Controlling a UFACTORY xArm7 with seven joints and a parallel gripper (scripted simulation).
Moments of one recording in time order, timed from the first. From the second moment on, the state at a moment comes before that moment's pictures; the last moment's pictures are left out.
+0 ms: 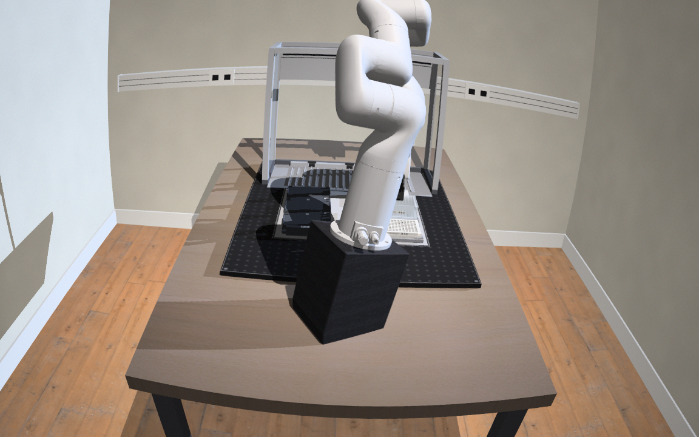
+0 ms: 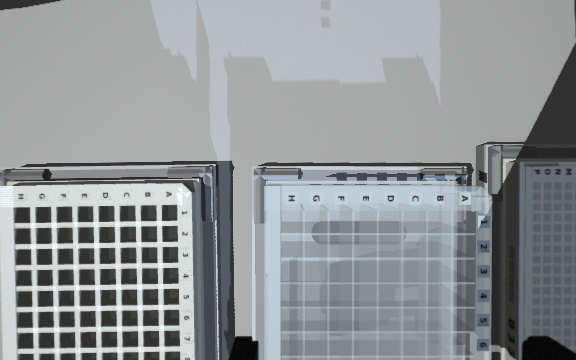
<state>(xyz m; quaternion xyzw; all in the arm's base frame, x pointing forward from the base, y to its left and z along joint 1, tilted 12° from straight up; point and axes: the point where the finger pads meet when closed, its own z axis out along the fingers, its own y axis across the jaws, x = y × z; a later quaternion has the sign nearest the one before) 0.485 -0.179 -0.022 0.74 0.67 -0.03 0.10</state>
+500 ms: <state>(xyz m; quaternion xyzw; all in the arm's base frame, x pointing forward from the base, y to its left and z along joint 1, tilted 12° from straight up) 0.485 -0.181 -0.030 0.74 0.67 -0.03 0.10</state>
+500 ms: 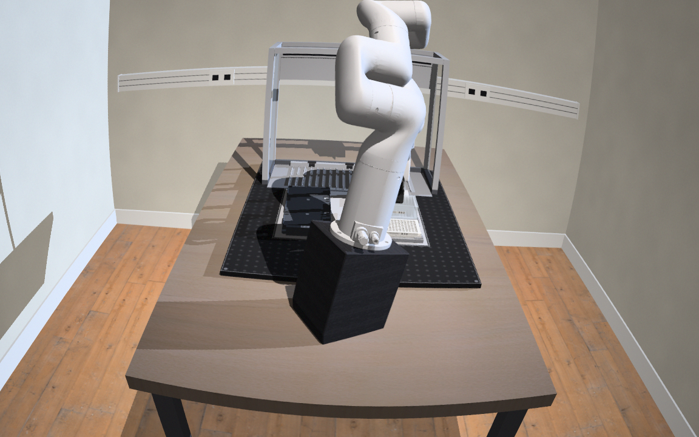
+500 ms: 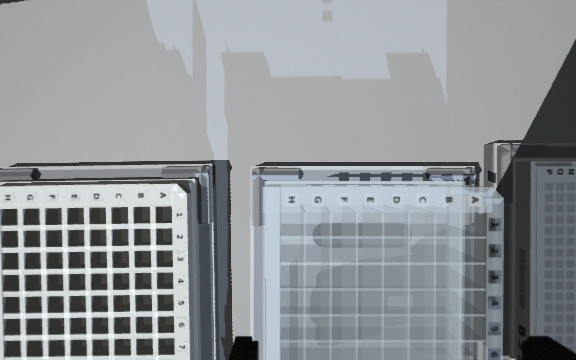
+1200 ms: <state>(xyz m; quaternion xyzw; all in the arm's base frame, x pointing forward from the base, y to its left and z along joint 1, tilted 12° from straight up) 0.486 -0.184 -0.043 0.74 0.67 -0.03 0.10</state>
